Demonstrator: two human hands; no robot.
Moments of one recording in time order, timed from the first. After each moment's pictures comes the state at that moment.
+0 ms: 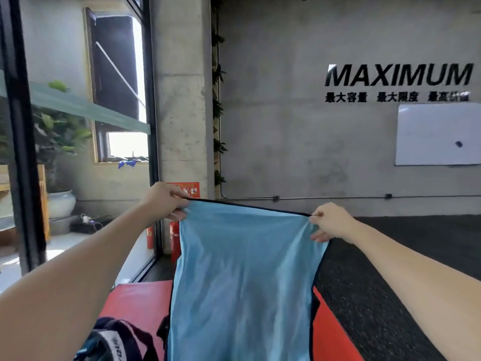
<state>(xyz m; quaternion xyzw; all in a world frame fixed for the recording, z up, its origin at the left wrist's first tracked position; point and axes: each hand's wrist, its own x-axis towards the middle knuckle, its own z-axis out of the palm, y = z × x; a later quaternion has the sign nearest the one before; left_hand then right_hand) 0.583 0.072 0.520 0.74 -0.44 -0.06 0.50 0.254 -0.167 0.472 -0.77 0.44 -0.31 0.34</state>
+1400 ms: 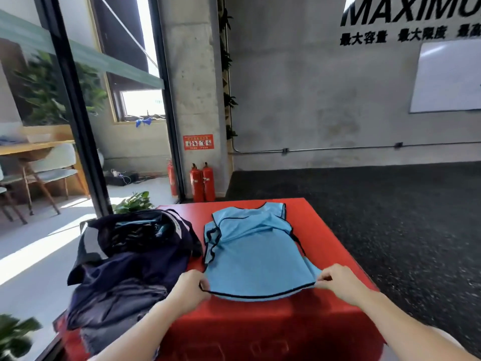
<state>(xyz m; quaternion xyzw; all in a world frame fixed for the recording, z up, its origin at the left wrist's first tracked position) 0.430 0.294 0.162 0.85 -0.48 -0.08 0.22 0.092 0.053 0.168 -0.88 0.41 -0.09 0.21</state>
